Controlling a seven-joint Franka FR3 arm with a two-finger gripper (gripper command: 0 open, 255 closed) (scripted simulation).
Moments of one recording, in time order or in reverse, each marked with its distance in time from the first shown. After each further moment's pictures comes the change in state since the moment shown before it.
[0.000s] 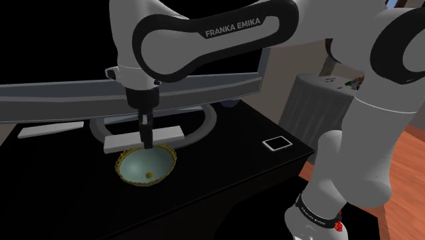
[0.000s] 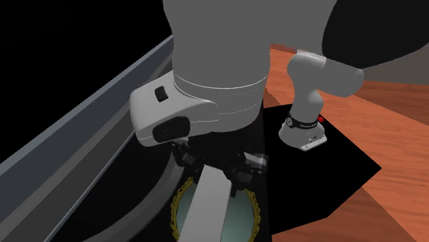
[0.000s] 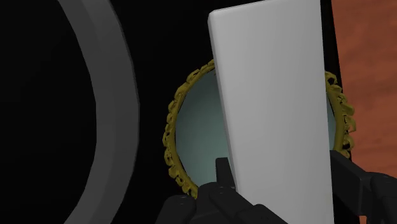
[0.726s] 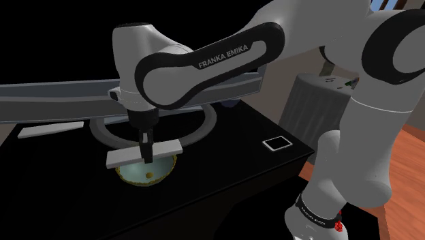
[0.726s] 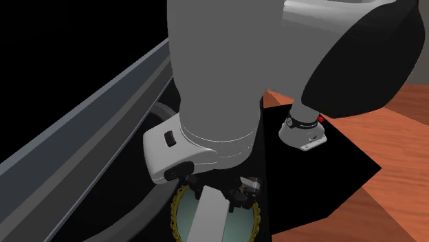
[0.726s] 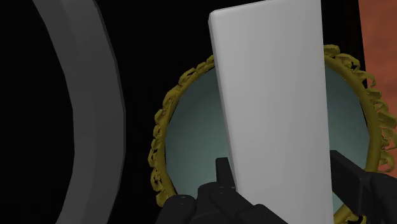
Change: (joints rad) arm 0.004 0.039 0.002 -0.087 -0.010 0.125 0.014
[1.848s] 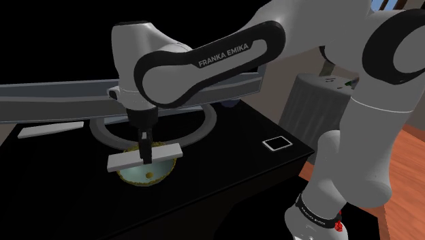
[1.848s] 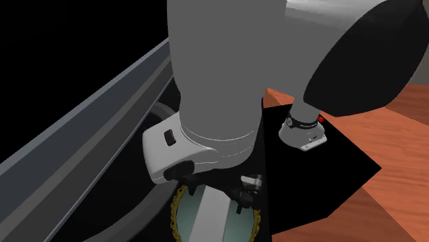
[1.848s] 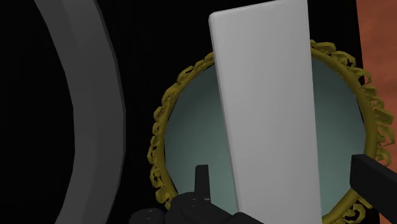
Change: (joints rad) arm 0.001 -0.001 0.001 0.007 0.000 -0.006 0.002
